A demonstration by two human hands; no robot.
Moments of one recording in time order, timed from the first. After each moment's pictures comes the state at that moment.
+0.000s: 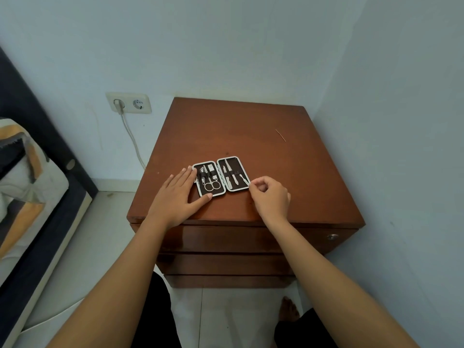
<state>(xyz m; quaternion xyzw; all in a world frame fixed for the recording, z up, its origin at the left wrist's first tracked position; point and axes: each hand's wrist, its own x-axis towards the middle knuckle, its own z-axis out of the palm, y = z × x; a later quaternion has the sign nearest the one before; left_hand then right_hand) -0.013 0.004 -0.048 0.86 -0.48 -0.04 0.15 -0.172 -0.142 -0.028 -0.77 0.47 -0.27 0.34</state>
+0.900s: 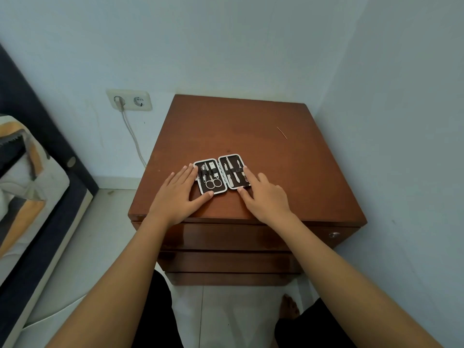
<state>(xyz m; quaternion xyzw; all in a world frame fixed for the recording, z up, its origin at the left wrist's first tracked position) -0.014 0.004 -0.046 0.86 -0.48 -0.05 0.16 -0.170 -0.150 -0.029 -0.95 0.30 -0.08 0.10</state>
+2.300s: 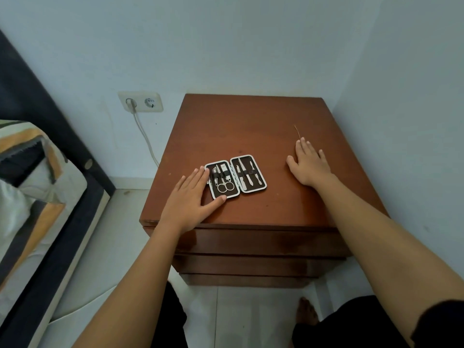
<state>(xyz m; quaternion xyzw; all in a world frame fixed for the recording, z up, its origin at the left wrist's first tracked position) -0.014 0.003 -0.048 0.87 -0.47 -0.04 0.15 -0.151 -0.282 -0.037 -0.91 0.39 0.02 0.09</state>
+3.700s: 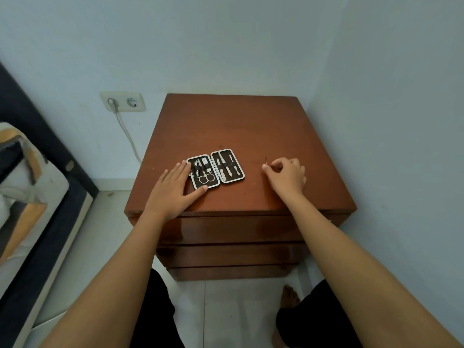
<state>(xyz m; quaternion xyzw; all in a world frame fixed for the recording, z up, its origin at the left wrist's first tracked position) -0.014 0.003 -0.049 0.87 -0.47 -0.04 0.15 -0.191 -0.201 -0.028 -0.78 0.51 -0.22 0.28</state>
